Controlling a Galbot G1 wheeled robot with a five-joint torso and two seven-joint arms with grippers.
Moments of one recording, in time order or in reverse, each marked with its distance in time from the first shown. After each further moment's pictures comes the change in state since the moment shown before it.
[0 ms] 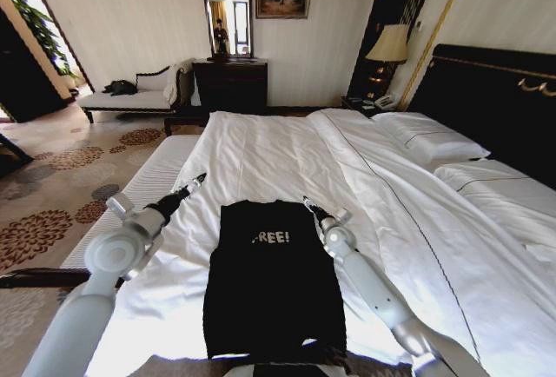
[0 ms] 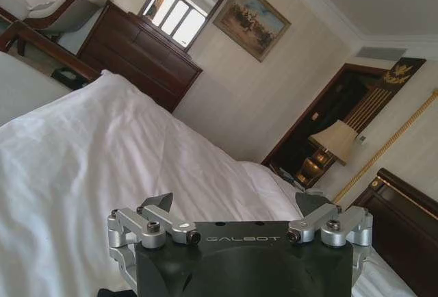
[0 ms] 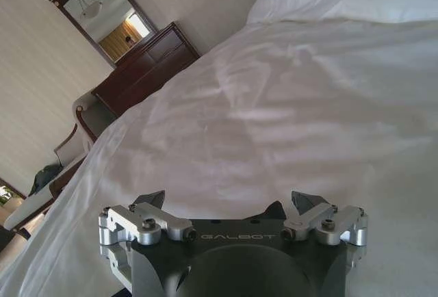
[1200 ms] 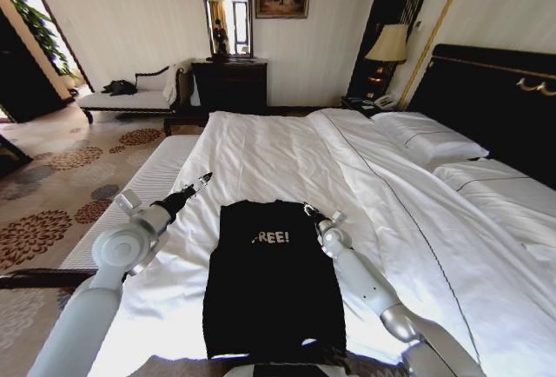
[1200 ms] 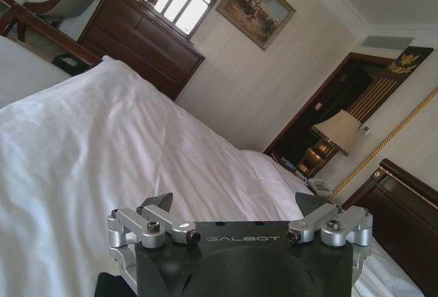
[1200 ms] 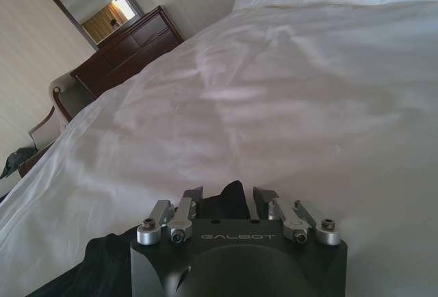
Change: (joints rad) left arm -0.020 -0.016 0.042 0.029 0.010 0.014 -0.010; right arm 0.036 0.035 -0.007 -0.151 -0.075 0.006 -0.044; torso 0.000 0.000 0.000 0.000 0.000
